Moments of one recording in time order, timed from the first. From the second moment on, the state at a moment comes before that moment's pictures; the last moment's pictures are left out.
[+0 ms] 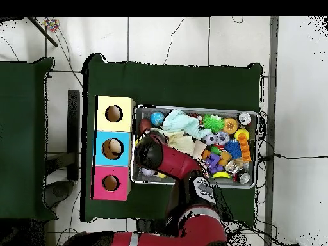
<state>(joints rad) -0.15 -0.43 -0.04 1.77 0.27 0.02 1.71</state>
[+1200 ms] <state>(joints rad) -0.12 -0.59 -0.10 1.82 0.27 0.30 1.71</state>
